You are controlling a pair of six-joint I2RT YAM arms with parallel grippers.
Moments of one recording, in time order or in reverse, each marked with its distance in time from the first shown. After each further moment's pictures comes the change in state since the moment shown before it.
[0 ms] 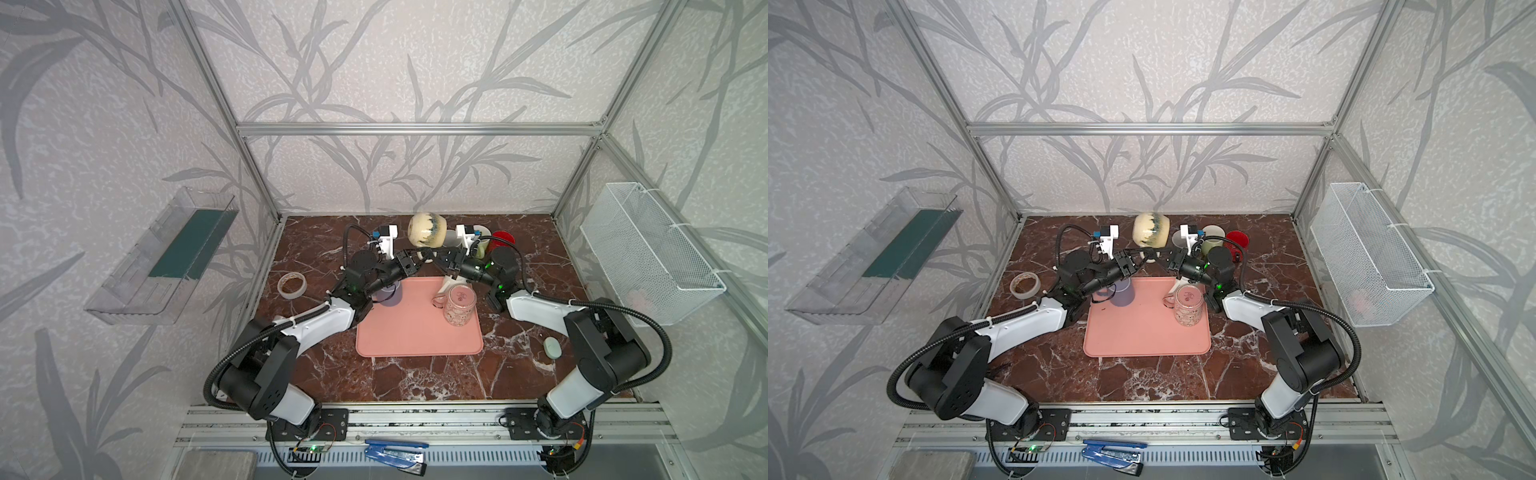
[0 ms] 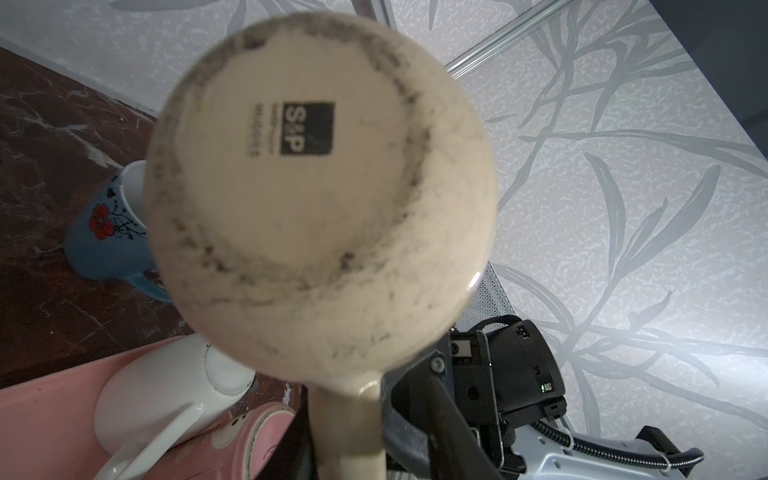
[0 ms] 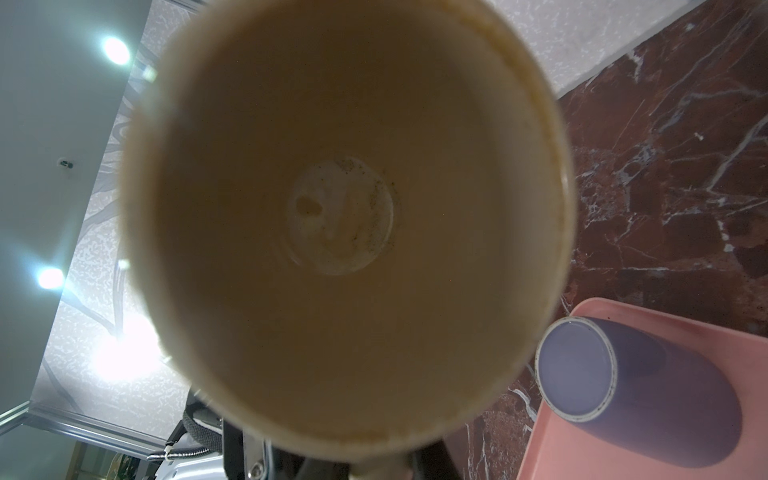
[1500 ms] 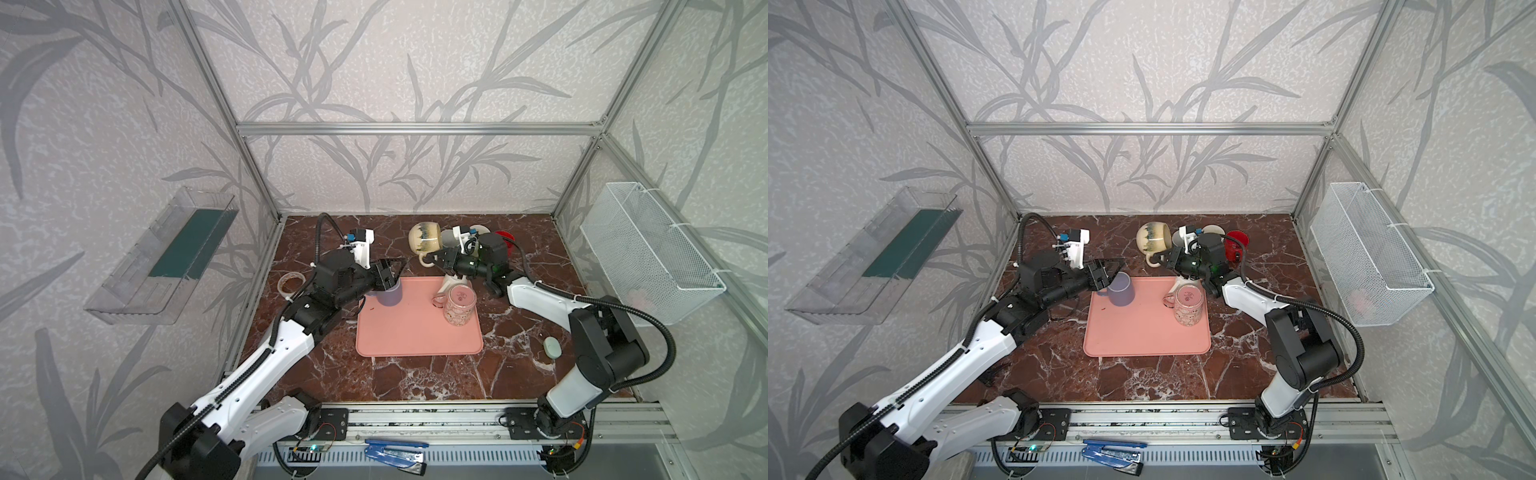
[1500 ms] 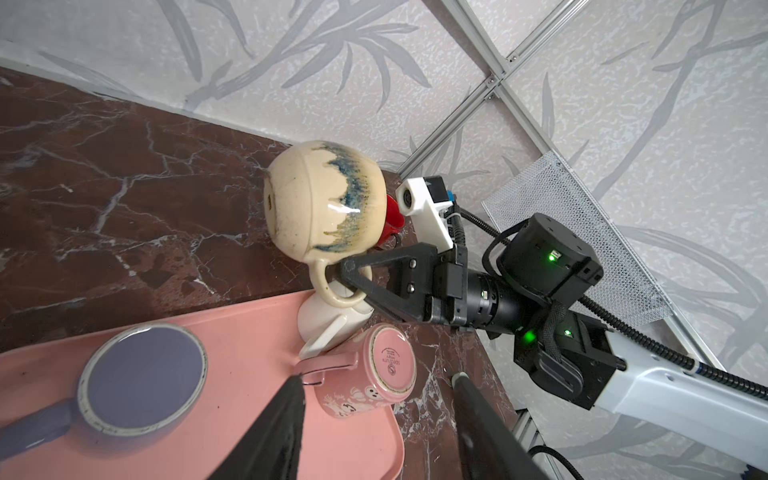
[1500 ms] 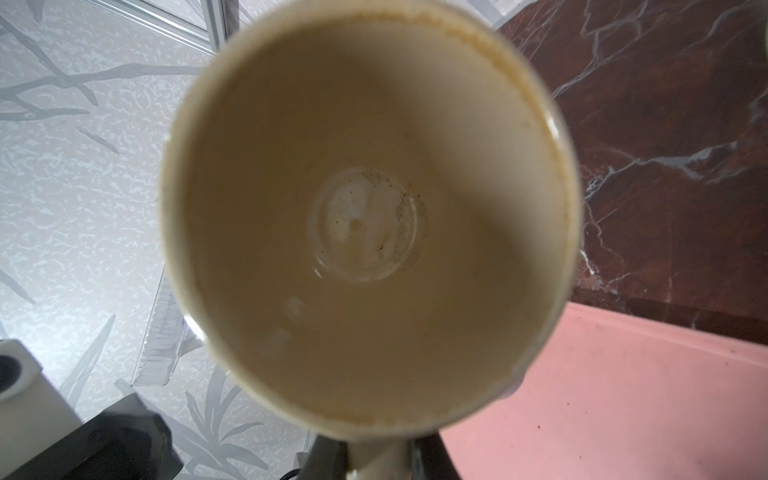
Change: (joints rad) left arm 0.027 -0.463 0.105 -0.904 -0.217 0.411; right arm -0.019 0.029 0.196 -0.618 0.089 -0.353
